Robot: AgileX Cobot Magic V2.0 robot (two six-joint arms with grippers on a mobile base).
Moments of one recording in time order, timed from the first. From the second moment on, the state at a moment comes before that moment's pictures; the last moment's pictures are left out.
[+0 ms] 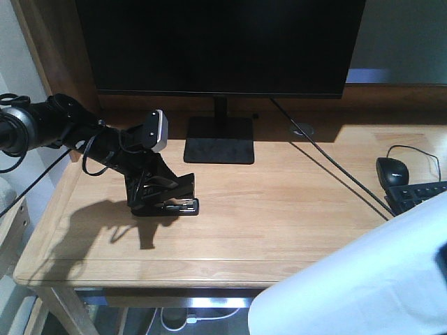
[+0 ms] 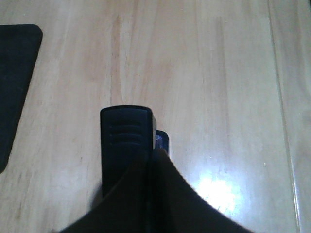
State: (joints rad) left arm -0.15 2.17 -1.60 -0.90 0.99 1.88; right arm 0.37 0.20 -0.18 -0.89 -0.38 1.48
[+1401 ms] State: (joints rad) left arm -0.15 2.17 -1.60 -0.90 0.99 1.88; right arm 0.37 1.66 -0.75 -1.68 -0.17 1.80
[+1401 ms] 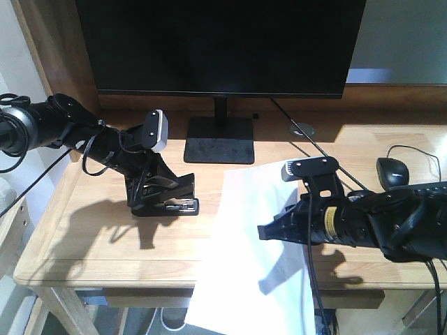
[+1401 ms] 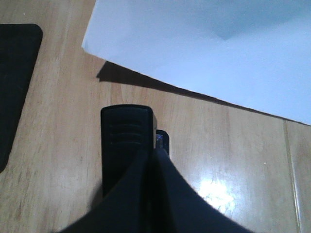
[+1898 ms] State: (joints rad) left arm -0.15 2.17 -1.60 -0.90 0.99 1.88; right arm 0.37 1.69 -0.87 -1.68 -0.28 1.77
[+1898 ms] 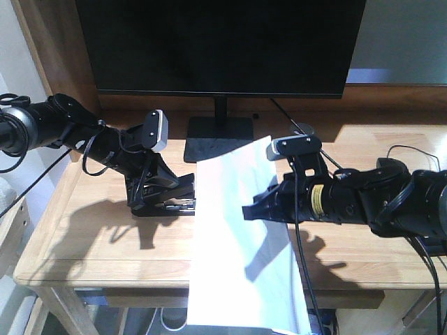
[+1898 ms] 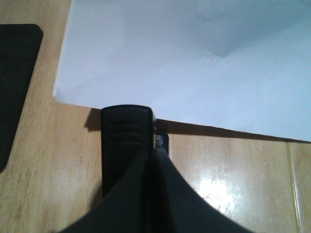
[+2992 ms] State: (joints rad) left arm -0.15 2.17 -1.60 -0.90 0.99 1.88; right arm 0.37 1.80 -0.90 -1.24 -0.40 1.41
